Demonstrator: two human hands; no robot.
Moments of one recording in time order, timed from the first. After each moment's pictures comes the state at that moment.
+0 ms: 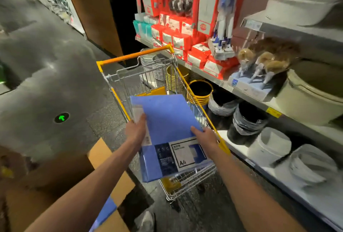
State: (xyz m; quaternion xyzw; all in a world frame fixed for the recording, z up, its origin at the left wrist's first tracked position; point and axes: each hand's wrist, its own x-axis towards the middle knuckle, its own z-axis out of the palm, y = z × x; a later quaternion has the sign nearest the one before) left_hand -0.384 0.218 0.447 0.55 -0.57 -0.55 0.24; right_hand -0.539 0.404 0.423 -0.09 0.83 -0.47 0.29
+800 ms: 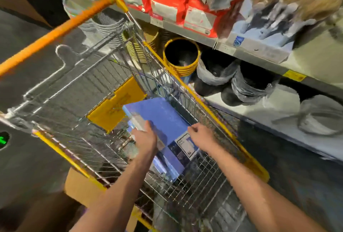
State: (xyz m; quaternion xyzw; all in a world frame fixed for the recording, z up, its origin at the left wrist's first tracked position) left_hand -0.626 0.070 0.238 0.64 -0.56 -0.52 0.07; right_hand -0.704 0.235 0.273 -0.01 0.89 -0.28 0.36
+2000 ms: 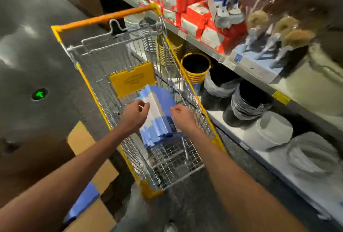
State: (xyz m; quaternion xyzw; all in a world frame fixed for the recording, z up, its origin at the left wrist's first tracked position) left_hand -0.494 0.173 0.351 0.40 -0.84 -0.36 0.08; right_hand -0.619 0.322 0.363 -0.20 0.83 -0.40 0.33
